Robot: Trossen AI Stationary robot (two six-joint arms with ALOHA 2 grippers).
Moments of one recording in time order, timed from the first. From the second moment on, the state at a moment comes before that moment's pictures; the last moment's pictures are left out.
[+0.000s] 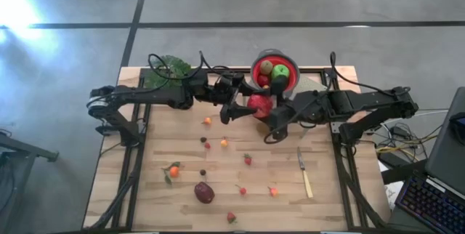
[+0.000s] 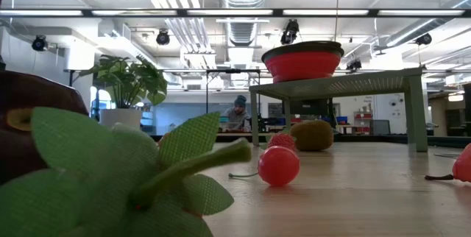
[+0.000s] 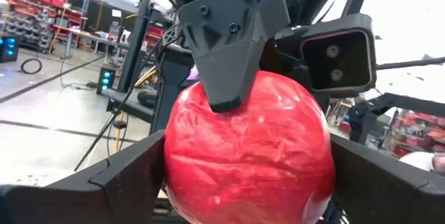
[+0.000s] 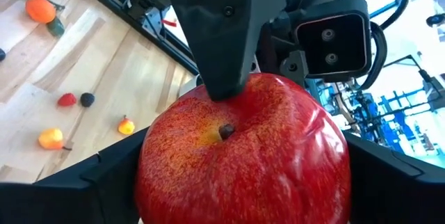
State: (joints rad) left arm 0.17 1.56 1.21 0.62 0.44 -0.38; right arm 0.18 1.34 1.47 -0.54 0.50 -0.67
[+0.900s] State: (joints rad) left arm 0.18 1.43 1.21 0.44 0.29 -0.32; right arm -0.04 1.30 1.47 -0.60 0.73 -0.51
